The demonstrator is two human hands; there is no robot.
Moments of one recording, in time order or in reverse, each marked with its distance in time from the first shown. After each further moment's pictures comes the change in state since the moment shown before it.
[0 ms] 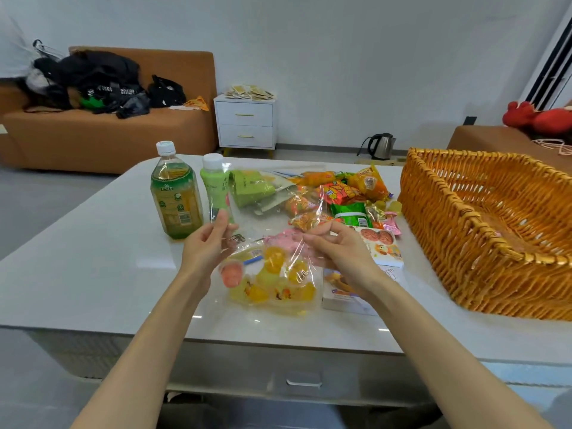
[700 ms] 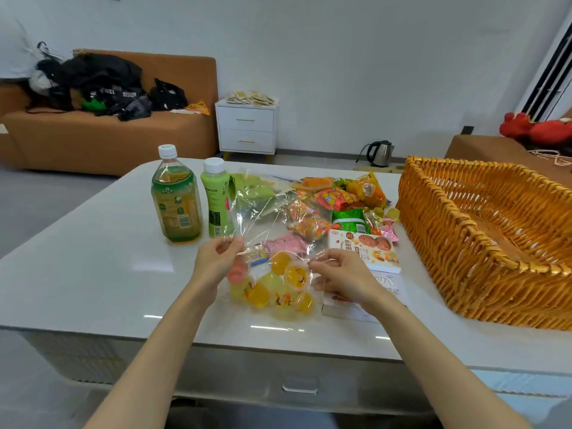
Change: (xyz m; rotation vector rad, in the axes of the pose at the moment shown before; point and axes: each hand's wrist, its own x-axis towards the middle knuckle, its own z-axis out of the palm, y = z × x) left_hand -0.005 -0.018 0.008 0.244 -0.009 -0.013; right_hand -0.002 0.028 -0.019 -0.319 -0.007 0.181
